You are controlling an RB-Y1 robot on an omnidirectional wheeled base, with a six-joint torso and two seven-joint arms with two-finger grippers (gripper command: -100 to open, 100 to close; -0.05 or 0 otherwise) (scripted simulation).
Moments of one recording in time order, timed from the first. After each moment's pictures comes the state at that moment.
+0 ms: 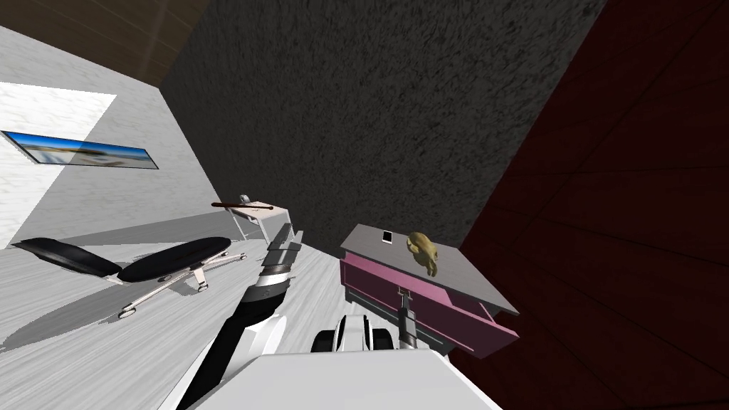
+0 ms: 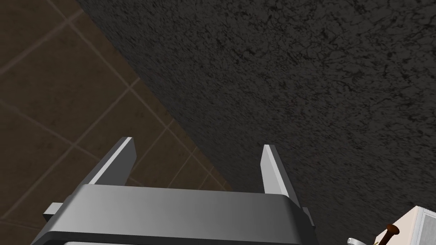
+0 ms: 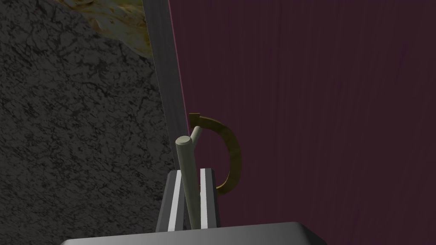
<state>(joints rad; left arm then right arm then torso) 0.51 0.03 -0.04 -2.32 0.02 -0.39 -0.09 0.11 -0.25 0.95 -0.86 1.87 1.54 0.49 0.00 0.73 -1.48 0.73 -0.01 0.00</state>
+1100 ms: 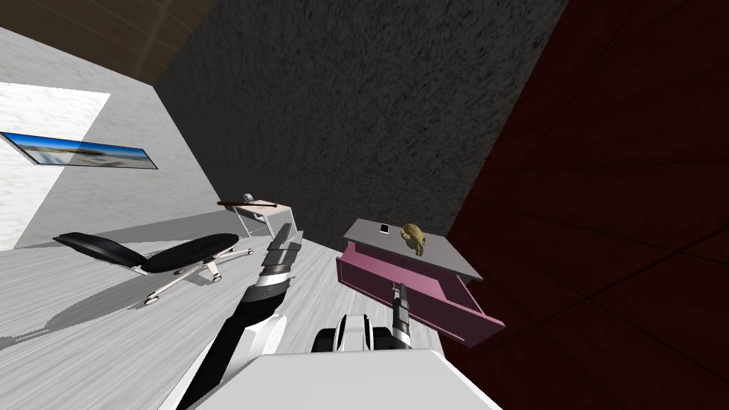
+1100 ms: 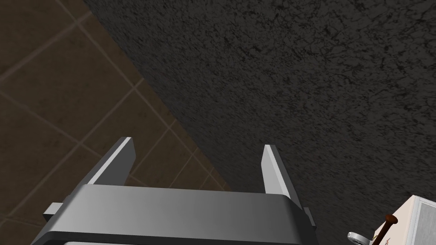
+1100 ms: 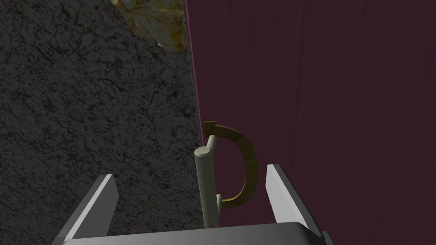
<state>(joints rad) 0.51 0.03 -0.04 -2.32 0.02 -0.39 -0.09 0.10 -0.26 0.93 -1.02 1.86 1.47 0.63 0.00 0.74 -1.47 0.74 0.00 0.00</state>
